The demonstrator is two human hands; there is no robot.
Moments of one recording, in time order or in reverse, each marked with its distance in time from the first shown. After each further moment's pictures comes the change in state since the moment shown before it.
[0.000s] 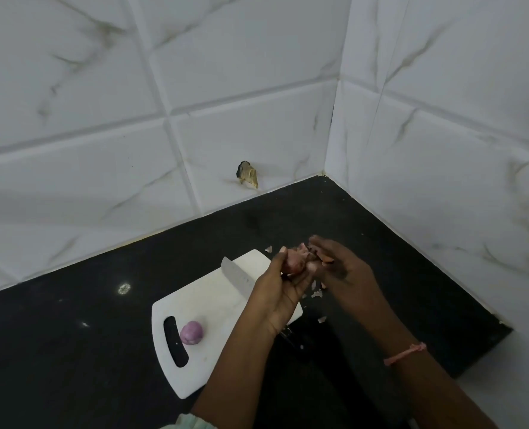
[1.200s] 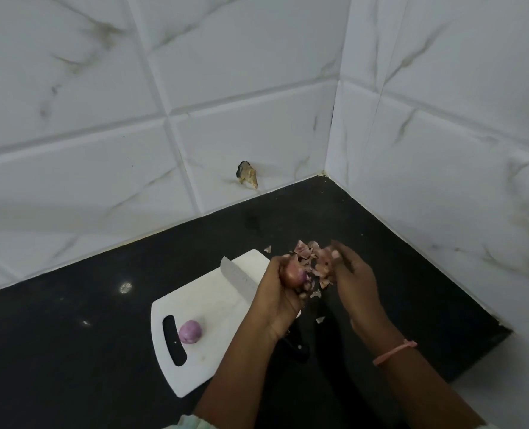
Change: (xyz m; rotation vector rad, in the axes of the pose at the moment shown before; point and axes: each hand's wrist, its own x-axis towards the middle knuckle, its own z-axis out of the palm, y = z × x) left_hand 0.005 -0.012 -0.003 0.161 -0.002 -0.039; right_hand 0.003 0.010 0.010 0.257 0.266 0.349
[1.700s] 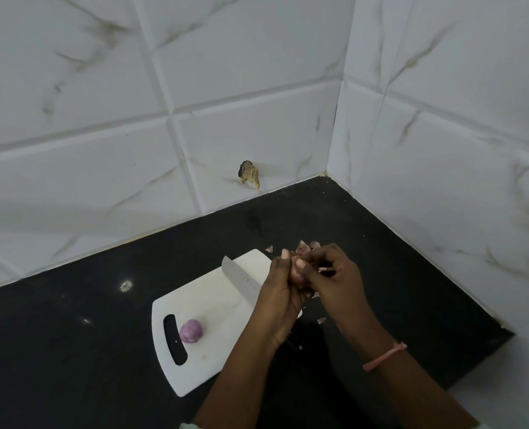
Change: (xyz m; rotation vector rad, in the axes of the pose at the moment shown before) left_hand -0.003 -0.008 -0.004 0.123 -0.084 0.250; right_hand -0.019 -0.018 0.018 -0.093 -0.162 -0.370
